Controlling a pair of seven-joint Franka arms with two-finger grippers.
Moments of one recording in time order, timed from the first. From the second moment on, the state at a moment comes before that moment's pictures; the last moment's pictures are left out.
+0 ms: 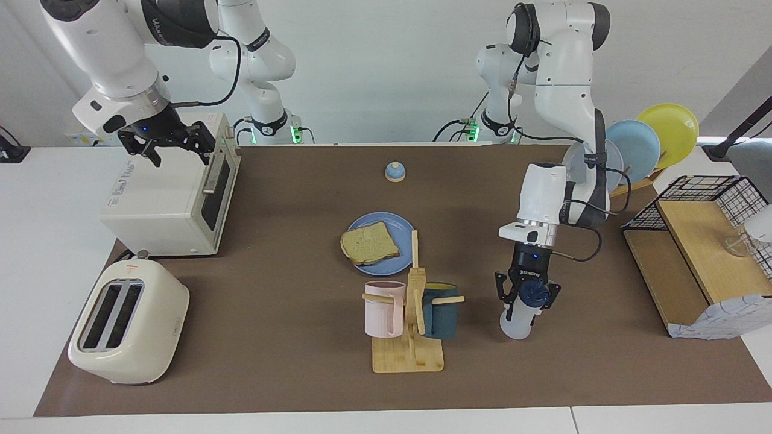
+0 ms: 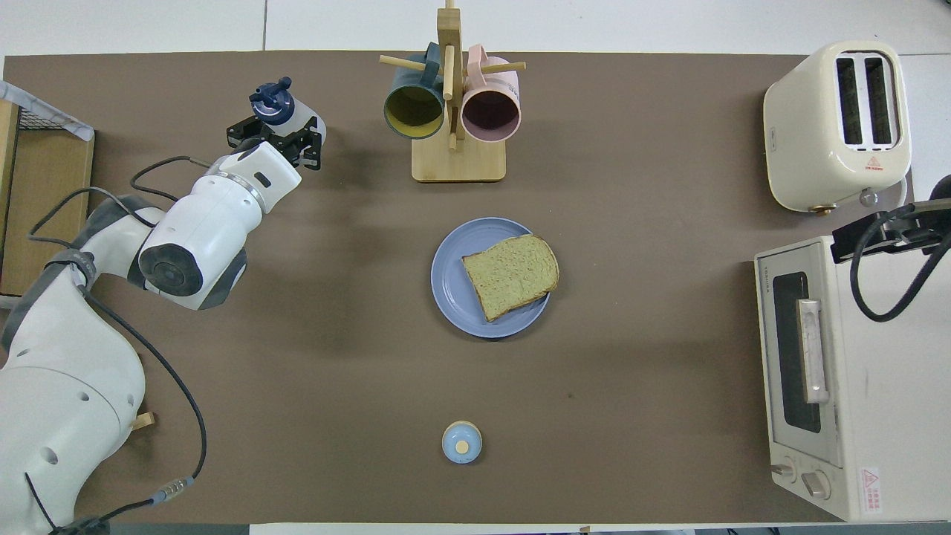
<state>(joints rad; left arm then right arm) -0.25 0.53 0.12 -1.96 0.54 3.44 -0.37 -0.01 -0.01 -0.01 -1.61 -0.06 1.48 -0.08</state>
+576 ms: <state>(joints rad) -0.20 0.58 0.12 -1.94 0.59 3.45 -0.38 -0.01 -0.01 -0.01 -1.61 -0.06 1.46 -0.08</state>
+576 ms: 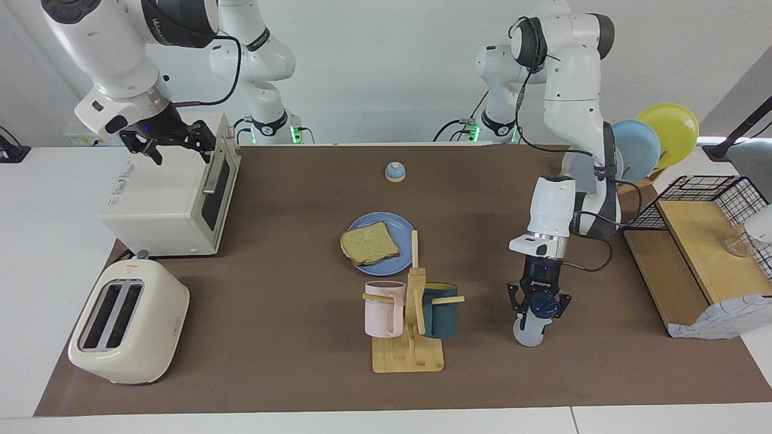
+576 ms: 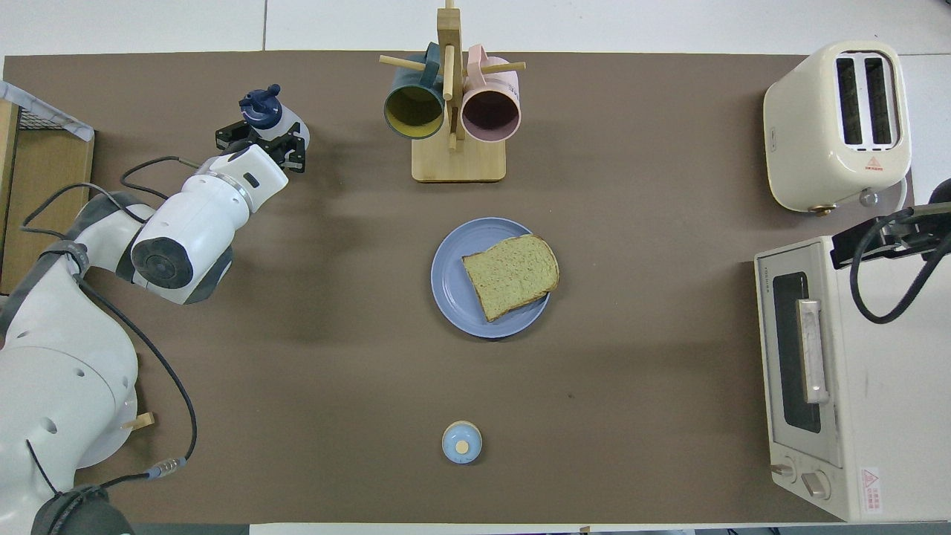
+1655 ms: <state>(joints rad) -0.19 0.53 0.12 -2.04 0.61 3.50 -0.38 -0.01 -0.01 -0.01 -1.61 -0.04 1.45 -0.08</state>
